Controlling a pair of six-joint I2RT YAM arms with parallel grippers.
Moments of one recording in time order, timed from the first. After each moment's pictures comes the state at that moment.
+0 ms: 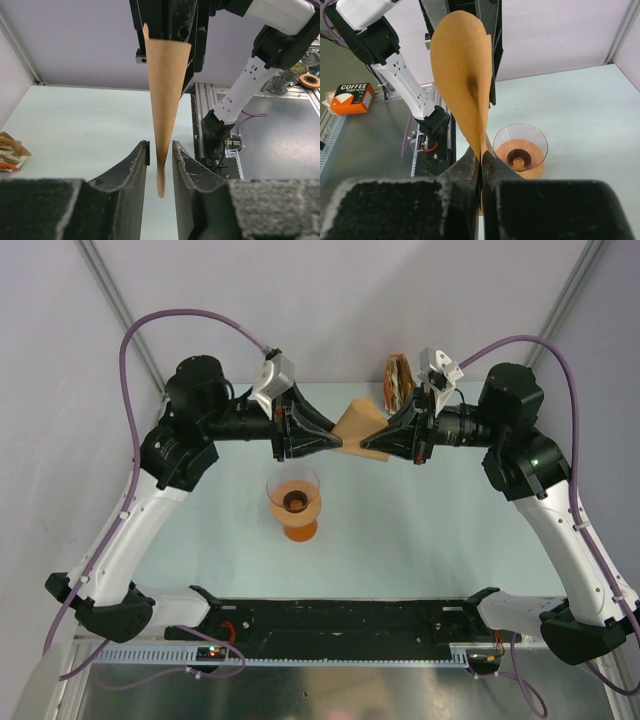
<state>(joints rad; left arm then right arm) -0.61 1.28 1.70 -0.47 0.92 0.01 0.49 1.19 1.60 -0.43 -0.99 0.07</state>
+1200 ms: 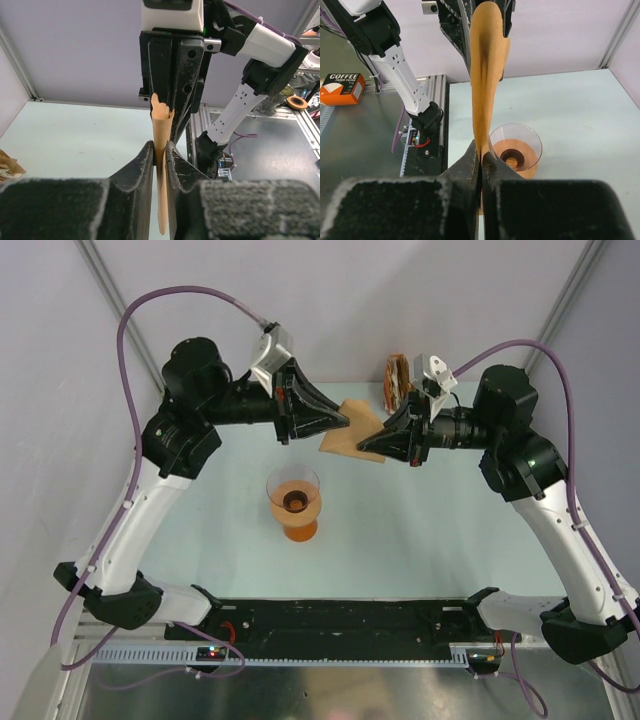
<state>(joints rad) -0.62 1.36 1.85 -0.43 0.92 -0.12 0.52 1.19 1.60 -0.45 -0.97 -0.02</state>
